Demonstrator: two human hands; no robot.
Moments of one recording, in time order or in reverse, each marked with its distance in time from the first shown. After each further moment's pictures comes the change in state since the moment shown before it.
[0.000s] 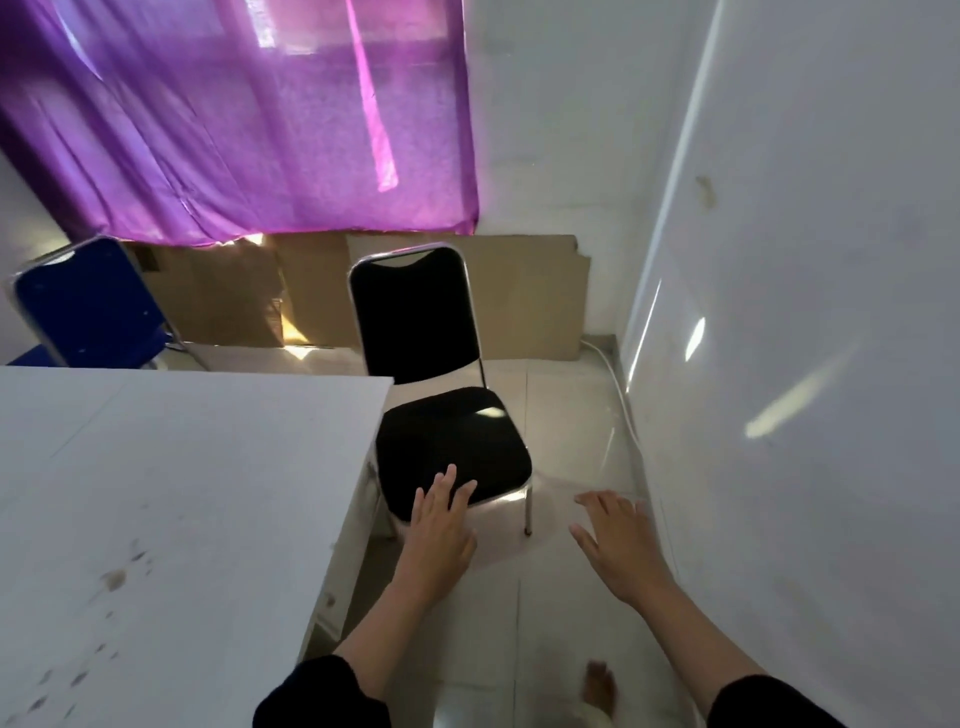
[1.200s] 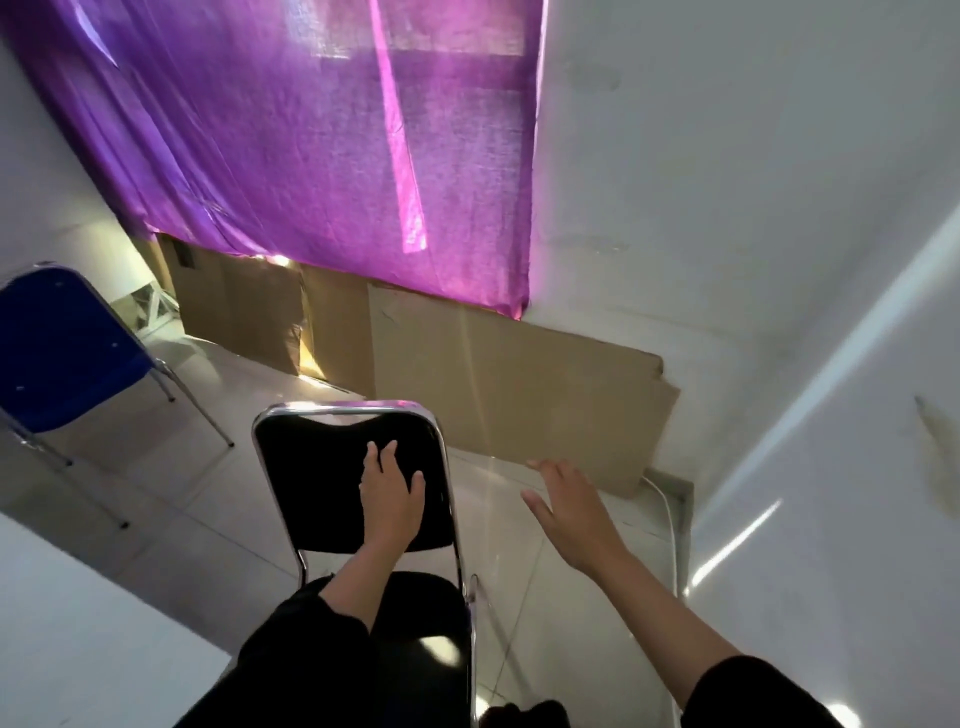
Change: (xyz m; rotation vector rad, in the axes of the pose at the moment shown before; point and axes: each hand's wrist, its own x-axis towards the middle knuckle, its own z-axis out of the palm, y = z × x) left_hand 0.607 -0.088 -0.010 -0.303 0.321 -0.763; right_hand 0.647 0.097 -0.113 0.188 -0.078 -0.356
